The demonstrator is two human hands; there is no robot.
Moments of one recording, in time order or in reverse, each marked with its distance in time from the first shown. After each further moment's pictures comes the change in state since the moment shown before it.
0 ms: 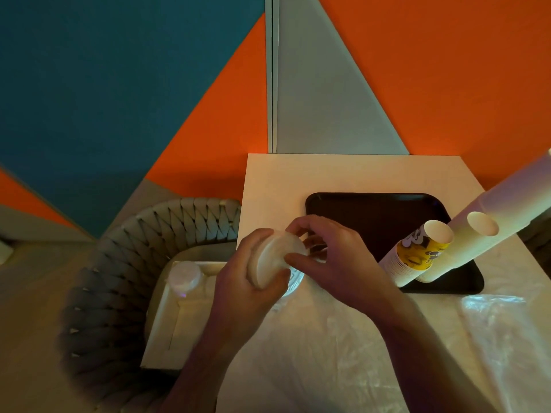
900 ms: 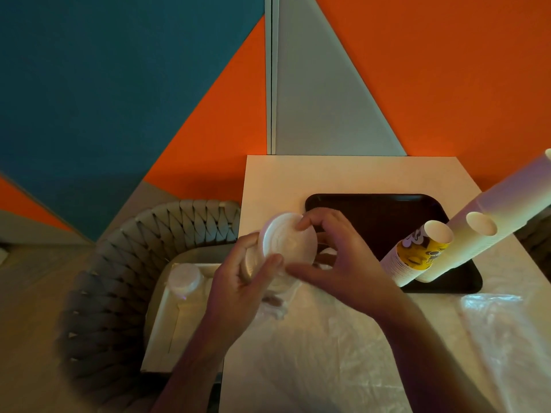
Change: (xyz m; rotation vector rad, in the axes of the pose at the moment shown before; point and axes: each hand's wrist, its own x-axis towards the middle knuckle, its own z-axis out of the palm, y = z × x) left_hand 0.005 0.003 -0.014 -0.313 -0.048 -0.139; right_hand -0.006 0.006 0.002 0.182 0.041 -0.003
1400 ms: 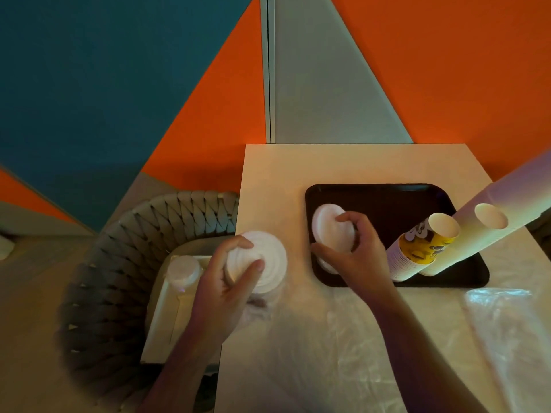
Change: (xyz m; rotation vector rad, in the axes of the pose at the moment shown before) left_hand -0.004 -0.018 -0.003 0.148 0.096 0.018; right_hand 0.005 0.085 0.000 -0.032 0.357 0.302
